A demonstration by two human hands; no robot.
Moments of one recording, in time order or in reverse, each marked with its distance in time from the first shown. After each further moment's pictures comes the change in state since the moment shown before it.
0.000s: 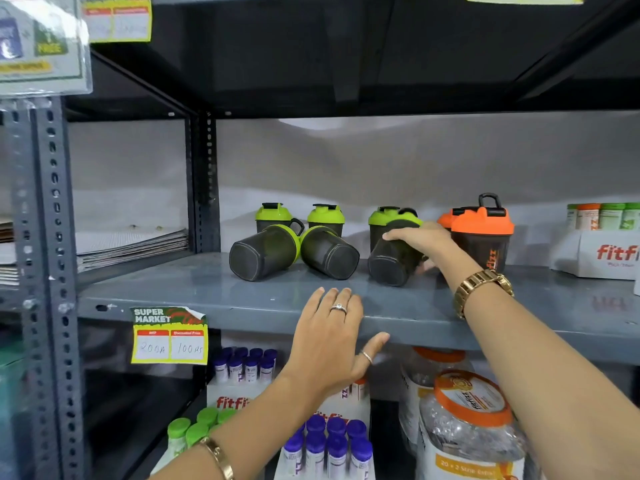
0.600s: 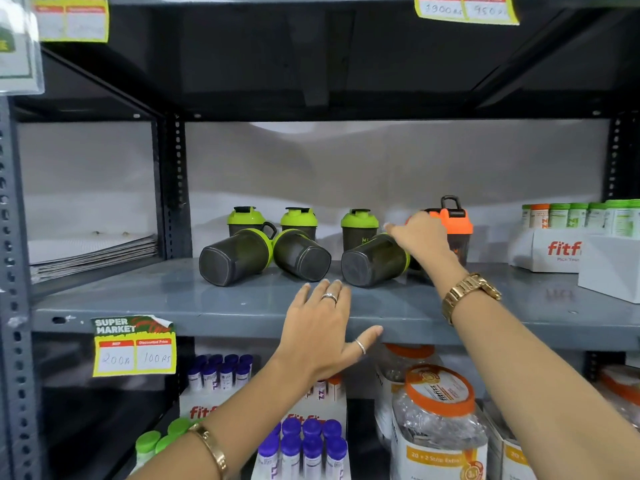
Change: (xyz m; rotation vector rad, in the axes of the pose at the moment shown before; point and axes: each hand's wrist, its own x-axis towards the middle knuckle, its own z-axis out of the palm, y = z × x) left_hand 0.023 0.011 0.003 0.009 -0.111 0.048; right_hand -0.020 0.005 -0.032 -0.352 0.304 -0.282
